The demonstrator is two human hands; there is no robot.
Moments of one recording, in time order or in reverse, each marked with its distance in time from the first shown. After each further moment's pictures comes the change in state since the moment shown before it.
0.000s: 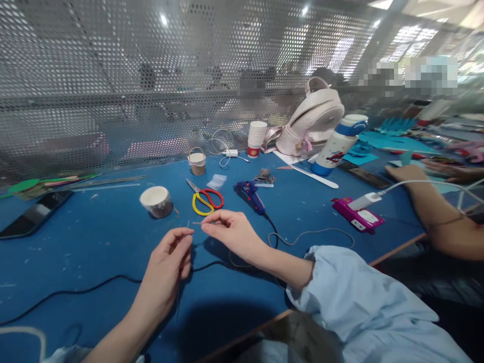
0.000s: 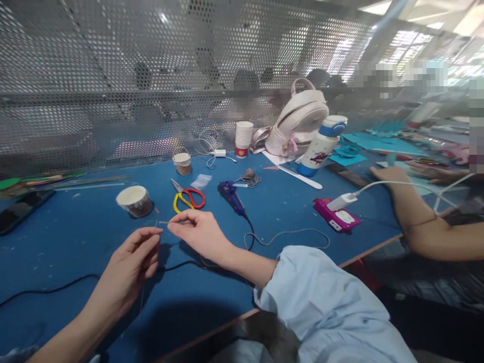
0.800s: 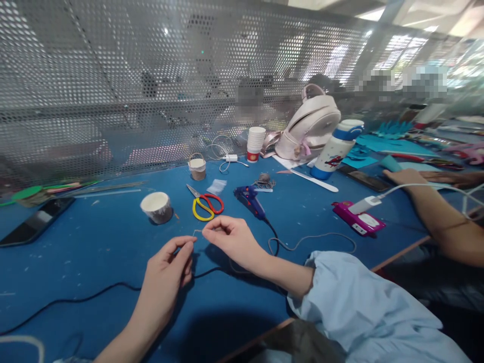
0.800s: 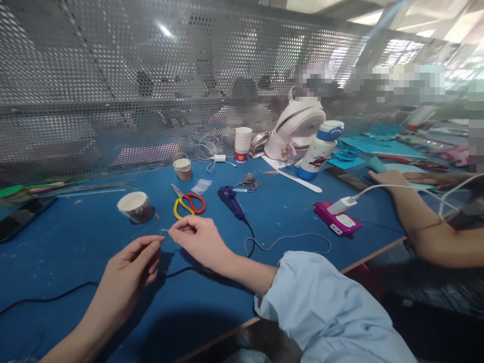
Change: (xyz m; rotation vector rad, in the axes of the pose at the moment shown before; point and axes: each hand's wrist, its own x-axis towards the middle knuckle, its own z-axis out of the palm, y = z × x) left_hand -0.001 -0.003 -0.003 0.109 0.037 0.043; right_hand -0.003 -0.003 0.001 -0.062 0.030 -0.045
